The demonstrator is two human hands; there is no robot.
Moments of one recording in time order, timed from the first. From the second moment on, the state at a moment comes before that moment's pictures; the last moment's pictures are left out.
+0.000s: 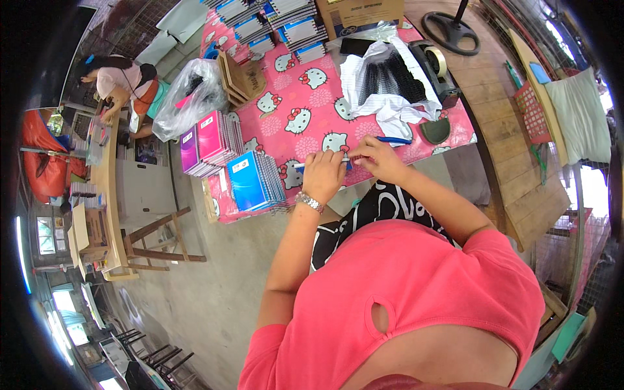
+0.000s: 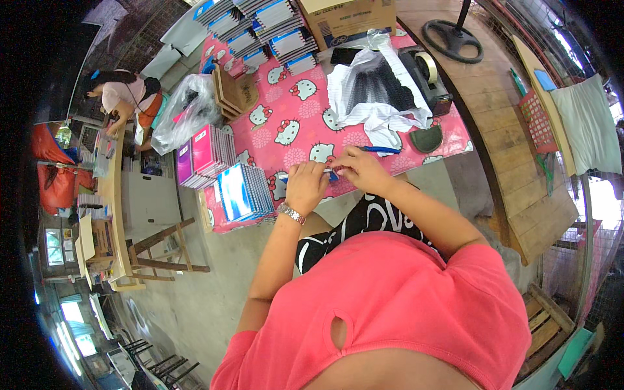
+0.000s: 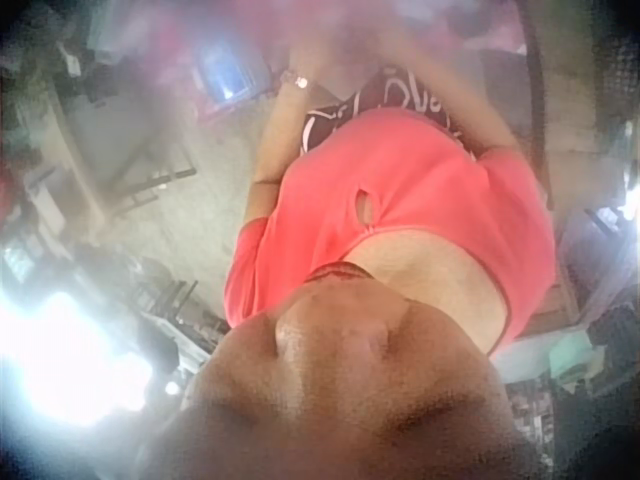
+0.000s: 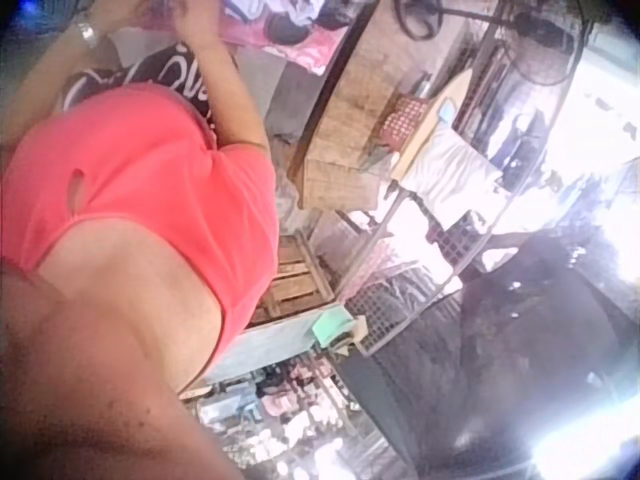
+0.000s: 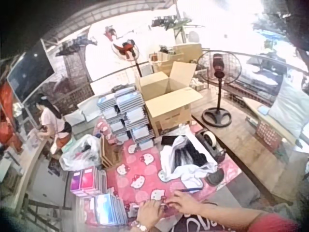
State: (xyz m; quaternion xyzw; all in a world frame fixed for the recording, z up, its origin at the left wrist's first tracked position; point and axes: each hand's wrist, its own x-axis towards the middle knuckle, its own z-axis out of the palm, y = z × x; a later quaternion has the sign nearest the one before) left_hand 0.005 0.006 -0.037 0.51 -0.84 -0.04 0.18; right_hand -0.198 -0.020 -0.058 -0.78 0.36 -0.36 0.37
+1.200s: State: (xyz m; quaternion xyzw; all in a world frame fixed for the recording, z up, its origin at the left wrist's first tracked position) left_hand 0.009 0.030 -0.049 0.58 -0.80 -0.04 0.16; right_hand -0.214 -0.072 -0.034 -0.78 0.28 -0.08 0.55
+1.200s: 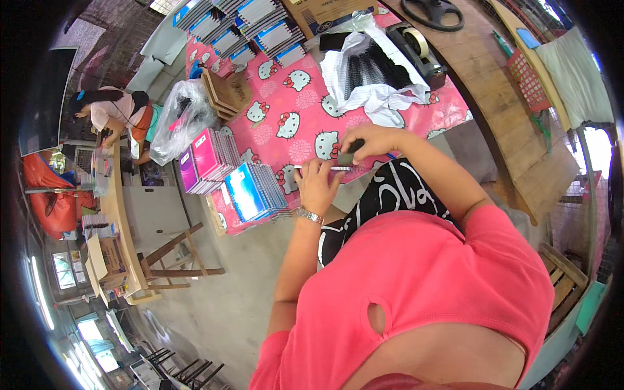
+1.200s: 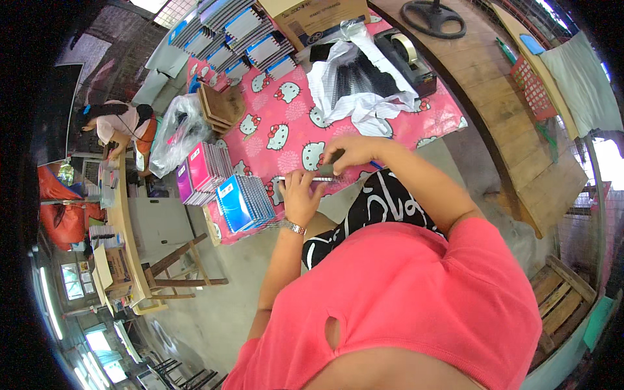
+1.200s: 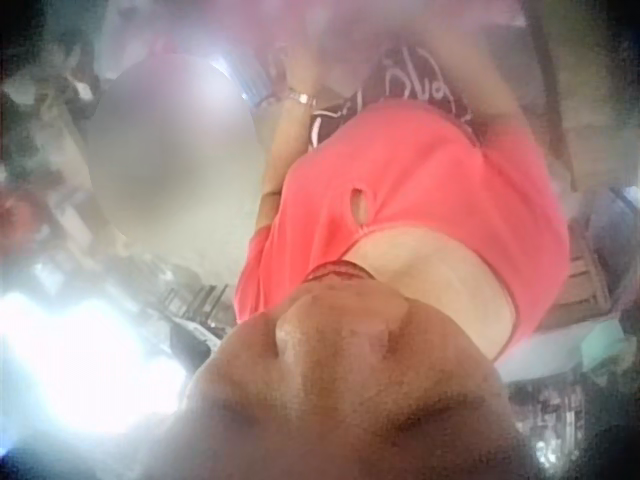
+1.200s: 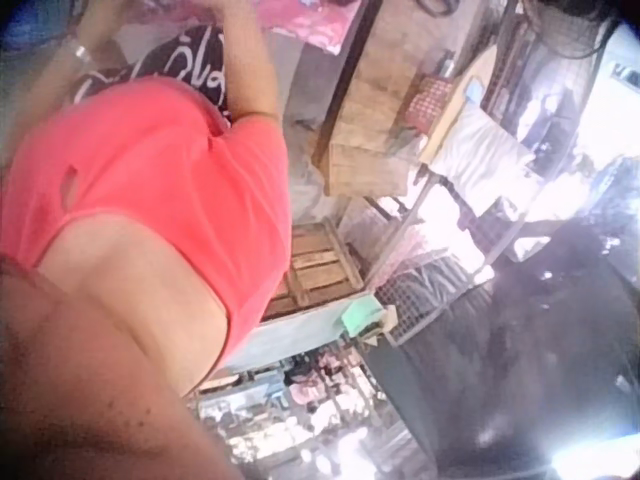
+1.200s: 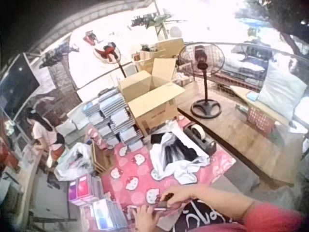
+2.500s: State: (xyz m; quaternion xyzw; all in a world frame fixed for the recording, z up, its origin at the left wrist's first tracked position) left_hand 0.028 0.020 -0.055 0.57 -0.76 -0.11 0.30; right_hand -0.165 -0.046 -0.028 -0.94 0.32 -0.07 0.11
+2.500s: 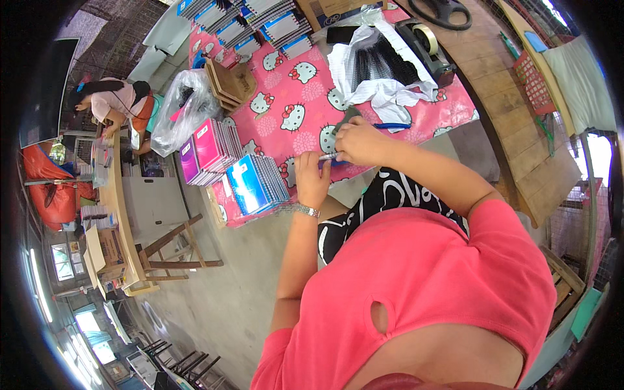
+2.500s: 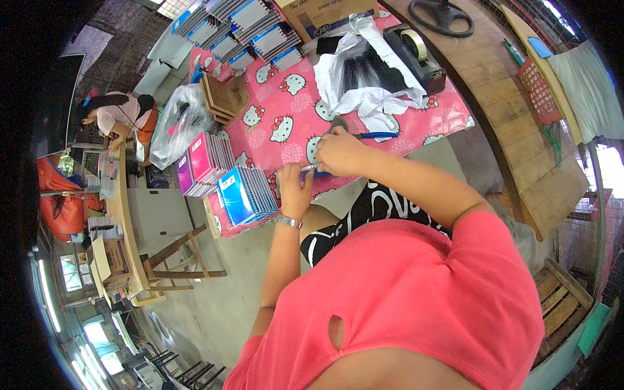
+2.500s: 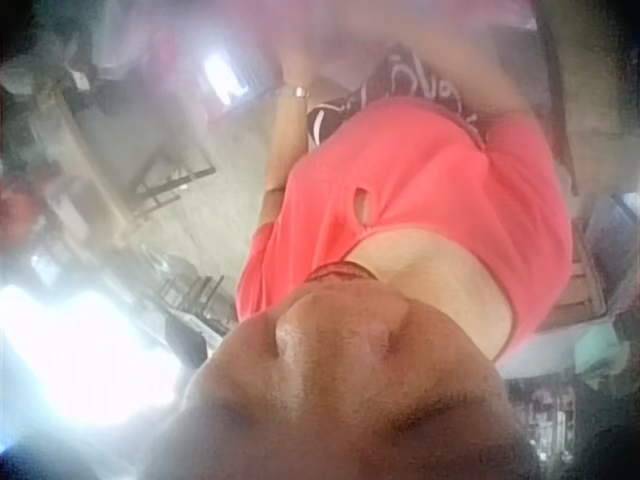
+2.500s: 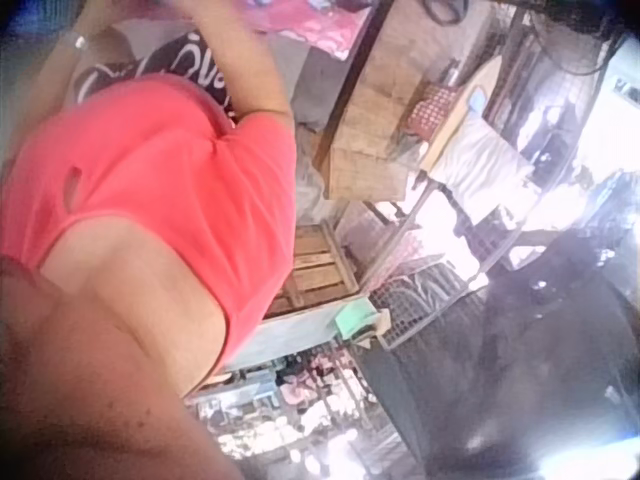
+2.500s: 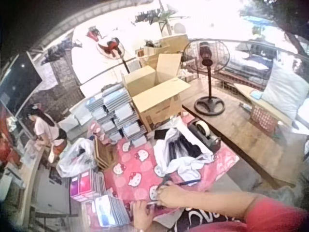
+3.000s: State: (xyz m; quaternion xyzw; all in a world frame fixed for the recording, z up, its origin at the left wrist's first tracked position) left_hand 0.022 0.022 -0.061 0.57 -0.76 -0.10 0.30; right_hand -0.161 -0.021 -0.025 -0.93 0.32 -0.16 0.04
